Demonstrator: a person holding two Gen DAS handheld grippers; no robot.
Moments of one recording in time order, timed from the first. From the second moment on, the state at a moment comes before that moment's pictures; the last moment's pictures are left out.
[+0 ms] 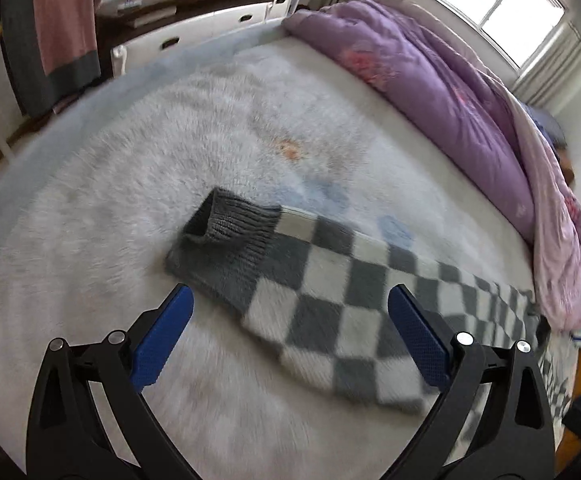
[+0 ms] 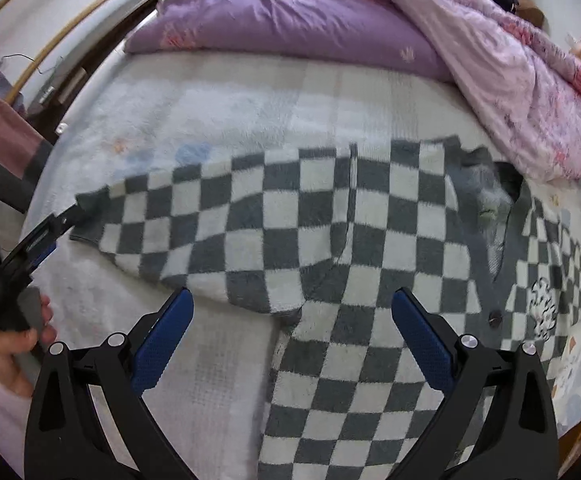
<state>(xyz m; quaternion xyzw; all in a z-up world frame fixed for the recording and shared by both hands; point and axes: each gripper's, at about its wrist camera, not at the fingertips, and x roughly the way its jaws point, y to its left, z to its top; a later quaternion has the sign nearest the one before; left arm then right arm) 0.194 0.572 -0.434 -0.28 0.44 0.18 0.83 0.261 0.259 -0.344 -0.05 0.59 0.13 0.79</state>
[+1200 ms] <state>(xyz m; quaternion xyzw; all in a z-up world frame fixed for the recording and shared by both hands) 0.175 0.608 -0.465 -0.34 0.48 0.22 0.78 0.274 0.211 -0.418 0.00 0.67 0.10 0.73</state>
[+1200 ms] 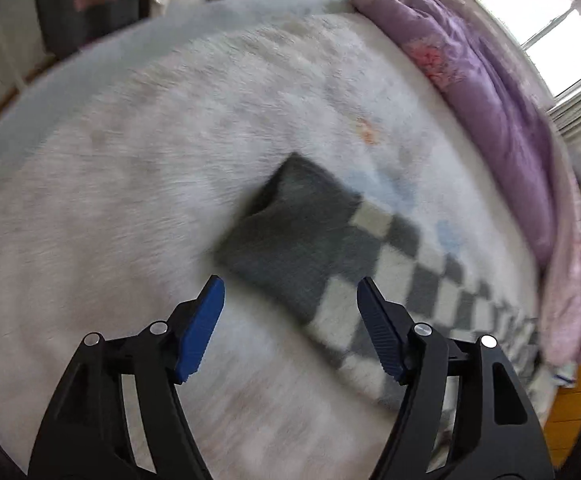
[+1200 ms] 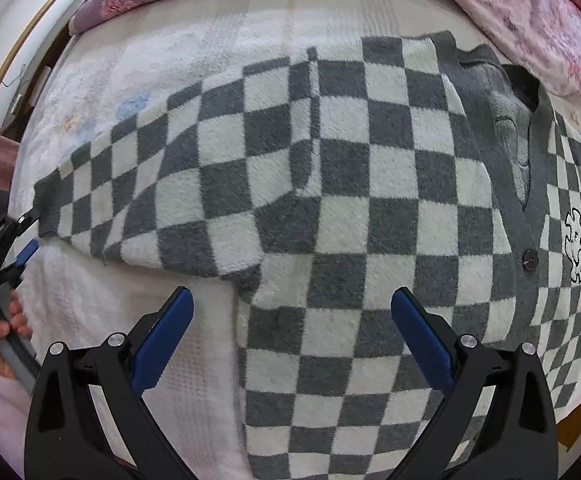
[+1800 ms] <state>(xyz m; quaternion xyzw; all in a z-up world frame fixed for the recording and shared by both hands) 0.211 0.594 -0.467 -0.26 0.47 0.21 0.82 0.284 0.212 -0.445 -0.01 0.66 0.15 0.74</state>
